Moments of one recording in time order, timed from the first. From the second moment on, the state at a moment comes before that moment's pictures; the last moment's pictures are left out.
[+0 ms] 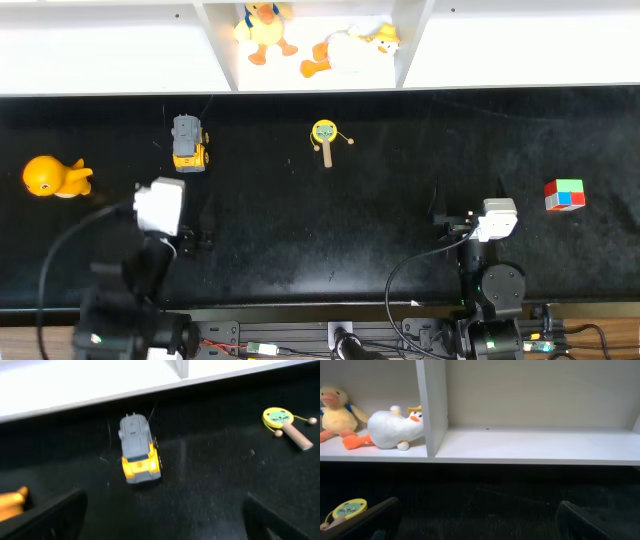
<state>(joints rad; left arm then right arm) -0.07 0.47 0.53 -0.61 0.03 0.14 0.11 0.02 0.02 -0.01 0.10 0.01</state>
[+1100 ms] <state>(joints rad) 0.78 1.08 0.86 -0.69 0.44 0.43 0.11 0.02 0.02 -0.01 0.11 0.01</state>
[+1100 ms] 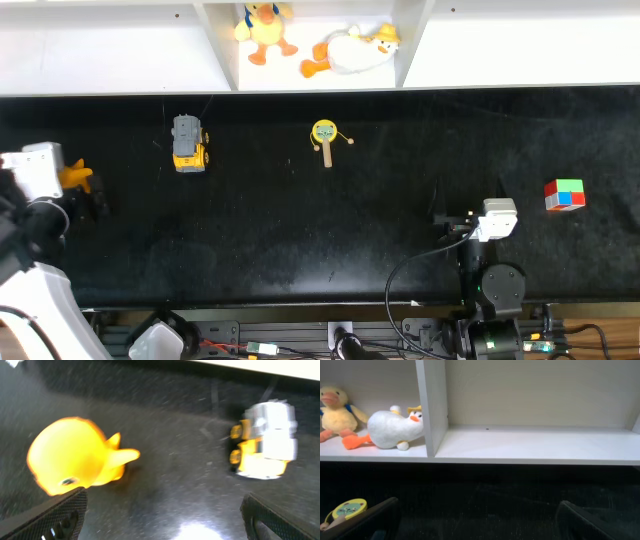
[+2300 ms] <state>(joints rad) 0.91 1.48 0.94 -0.42 0.39 0.58 0.11 0.02 0.02 -0.01 0.11 0.01</state>
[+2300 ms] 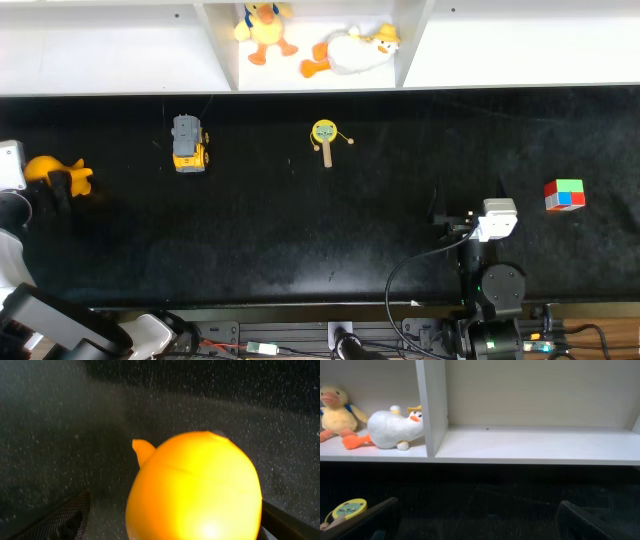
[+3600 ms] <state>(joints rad) 0.87 1.45 1.06 -0.47 0.55 0.54 0.11 0.02 0.02 -0.01 0.10 0.01</state>
